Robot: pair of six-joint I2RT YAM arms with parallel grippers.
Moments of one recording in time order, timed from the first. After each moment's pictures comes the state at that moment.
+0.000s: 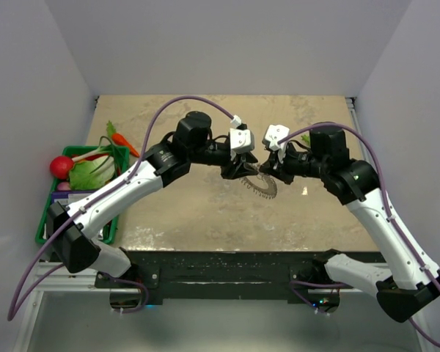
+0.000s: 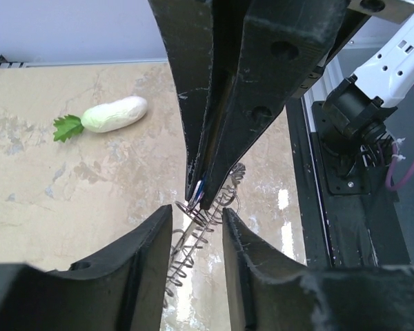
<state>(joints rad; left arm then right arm) -0.80 1.45 1.39 -0.26 0.69 0.27 0.49 1.06 1.29 -0.78 -0.53 -0.46</state>
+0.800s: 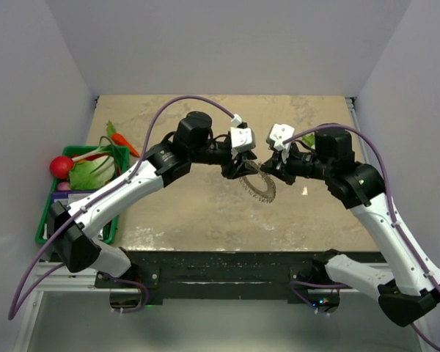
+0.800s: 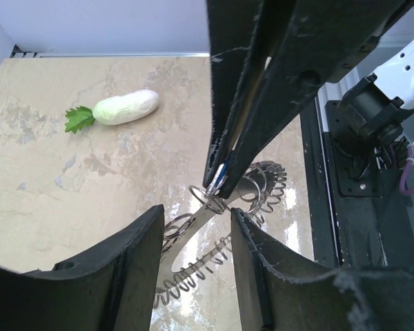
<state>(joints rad) -0.80 1.45 1.39 -0.25 0.65 0.27 0.49 1.03 1.29 -0.75 -0.52 -0.42</state>
